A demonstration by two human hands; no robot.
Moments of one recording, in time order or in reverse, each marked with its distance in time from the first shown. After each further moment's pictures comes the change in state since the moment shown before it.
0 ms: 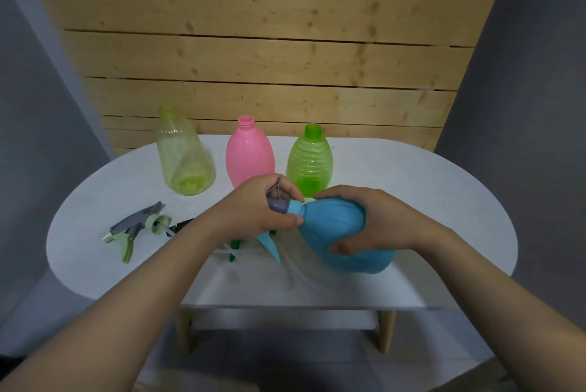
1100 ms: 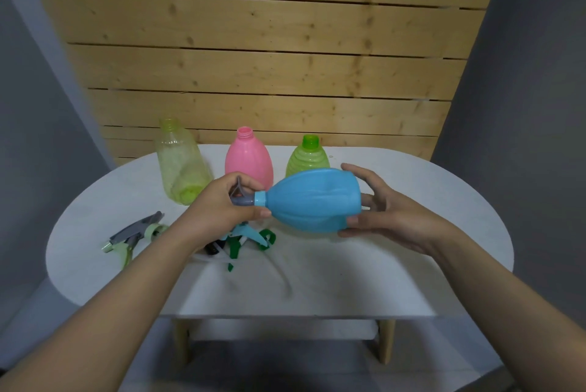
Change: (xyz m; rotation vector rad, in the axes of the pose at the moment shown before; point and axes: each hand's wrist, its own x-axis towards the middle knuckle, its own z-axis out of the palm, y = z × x) left_hand -0.009 -0.011 -0.022 -0.123 0.266 -0.105; right_hand -0.006 0.020 -0.009 0.964 -0.008 0.103
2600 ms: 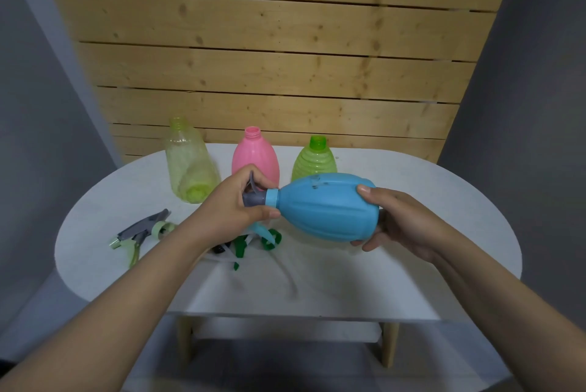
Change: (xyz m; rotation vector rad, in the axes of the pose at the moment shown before) left_hand -0.004 0.003 0.000 0.058 -0.065 0.192; right_hand -0.003 -0.006 0.009 -0.096 0.159 0.112
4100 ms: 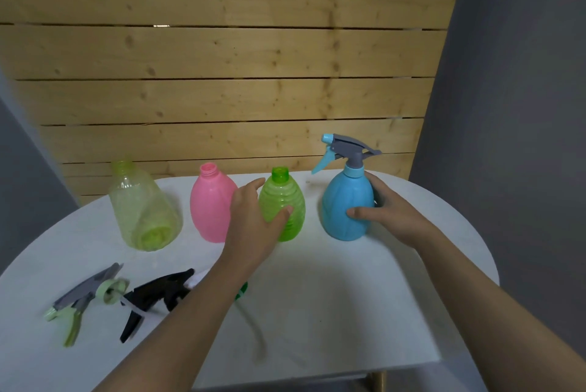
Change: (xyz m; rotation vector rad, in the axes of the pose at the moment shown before) left_hand 0.075 -0.003 0.082 0.179 0.326 -0.024; right_hand 0.061 0.024 -0.085 -0.169 0.225 -0.164
